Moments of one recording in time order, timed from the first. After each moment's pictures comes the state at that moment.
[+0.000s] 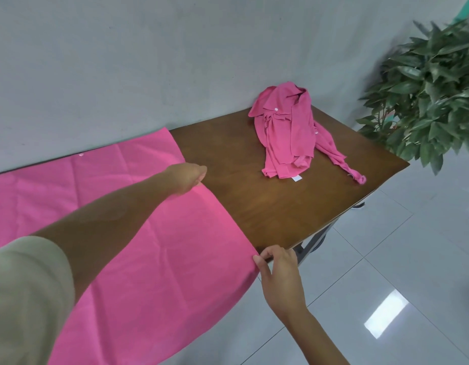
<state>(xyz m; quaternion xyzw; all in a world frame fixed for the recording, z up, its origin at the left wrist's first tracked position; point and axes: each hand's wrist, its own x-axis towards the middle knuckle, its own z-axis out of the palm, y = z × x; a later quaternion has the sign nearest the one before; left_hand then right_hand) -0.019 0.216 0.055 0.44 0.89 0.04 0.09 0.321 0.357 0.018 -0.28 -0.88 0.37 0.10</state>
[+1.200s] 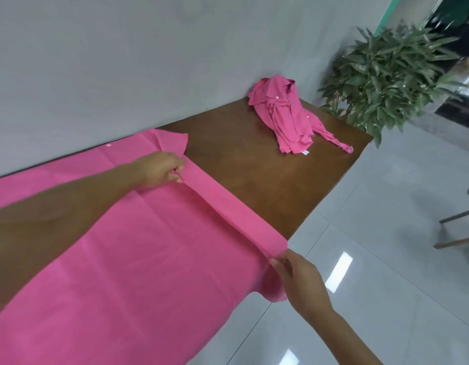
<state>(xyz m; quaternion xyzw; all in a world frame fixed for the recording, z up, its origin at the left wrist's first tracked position) -0.049 0.000 0.088 0.56 0.81 0.11 0.08 0.369 0.148 0.037 -0.35 -0.90 0.26 0.07</state>
